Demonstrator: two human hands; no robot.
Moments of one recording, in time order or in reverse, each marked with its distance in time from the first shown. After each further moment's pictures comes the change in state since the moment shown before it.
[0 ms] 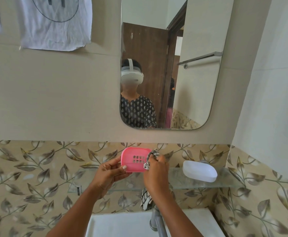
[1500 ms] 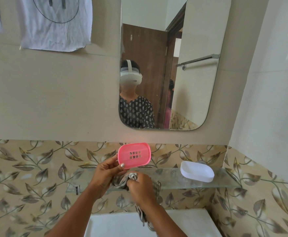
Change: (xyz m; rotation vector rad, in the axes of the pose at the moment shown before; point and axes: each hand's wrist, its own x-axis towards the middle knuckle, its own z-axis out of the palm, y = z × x) left_hand 0.002 -0.003 -0.003 -0.003 0.020 0.059; right_hand -0.035 -0.013 0.017 0.500 -0.284 0.012
